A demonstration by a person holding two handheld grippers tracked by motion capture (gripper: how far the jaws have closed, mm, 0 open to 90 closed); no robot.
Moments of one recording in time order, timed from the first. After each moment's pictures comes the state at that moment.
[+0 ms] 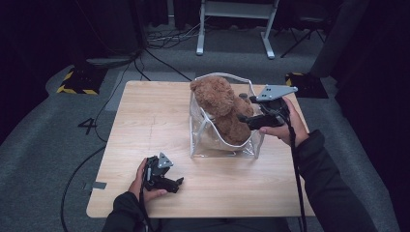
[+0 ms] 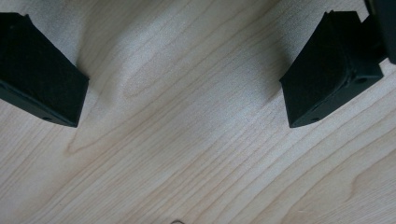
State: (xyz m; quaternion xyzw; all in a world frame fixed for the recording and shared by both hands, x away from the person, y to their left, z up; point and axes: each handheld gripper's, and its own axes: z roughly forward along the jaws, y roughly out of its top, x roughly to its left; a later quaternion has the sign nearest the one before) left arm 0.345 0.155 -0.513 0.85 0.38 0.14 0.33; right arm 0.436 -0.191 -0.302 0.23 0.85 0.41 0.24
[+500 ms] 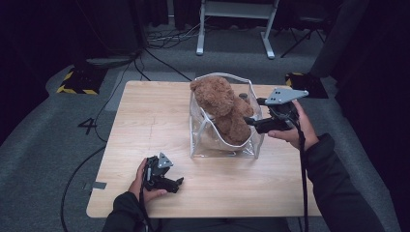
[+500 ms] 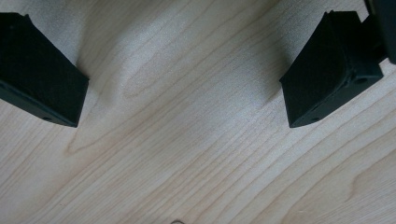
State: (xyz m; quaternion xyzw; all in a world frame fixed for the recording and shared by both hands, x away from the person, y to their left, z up) left arm 0.345 0.155 -0.513 0.85 0.38 0.14 0.33; right arm 0.422 -0.208 -0.297 0.23 0.85 0.41 0.25
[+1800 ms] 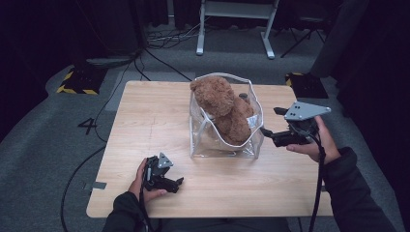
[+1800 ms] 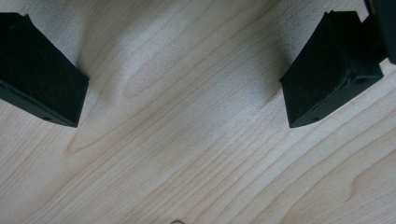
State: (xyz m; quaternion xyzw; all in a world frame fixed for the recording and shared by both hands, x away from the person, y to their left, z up) left arm 0.345 0.155 -0.513 0.85 0.38 0.14 0.33; right arm 0.389 -0.250 -0.304 0.21 0.85 0.39 0.28
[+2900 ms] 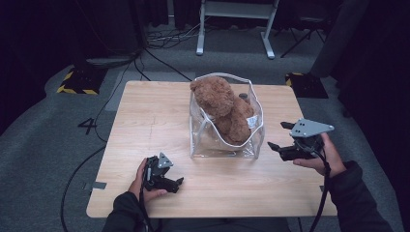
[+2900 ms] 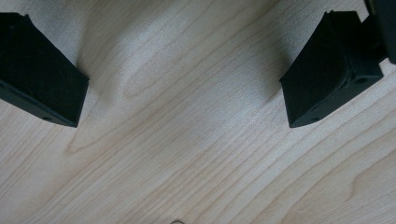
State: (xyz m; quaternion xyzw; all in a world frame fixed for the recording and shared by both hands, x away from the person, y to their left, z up) left arm 0.345 0.155 -0.513 0.85 0.38 0.14 0.33; right arm 0.373 -0.276 -0.344 0.22 0.86 0.37 0.28
